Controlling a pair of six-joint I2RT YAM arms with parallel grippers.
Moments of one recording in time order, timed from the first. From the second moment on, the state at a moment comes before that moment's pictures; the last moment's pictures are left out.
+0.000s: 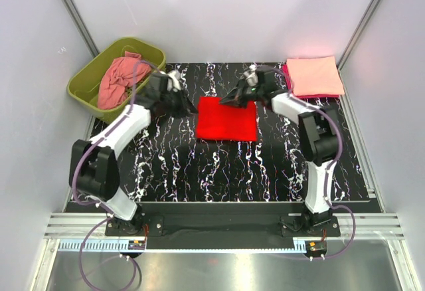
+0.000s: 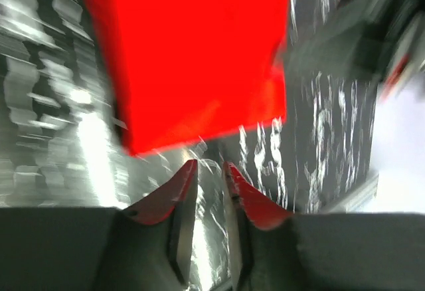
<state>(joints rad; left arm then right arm) -0.28 1.59 1.26 -0.41 0.41 -0.58 0.35 2.07 1.45 0.07 -0.78 1.01</state>
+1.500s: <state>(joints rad) -0.36 1.98 1.27 -0.29 0.34 -0.62 0.08 2.40 1.94 -0.55 -0.67 0.25</state>
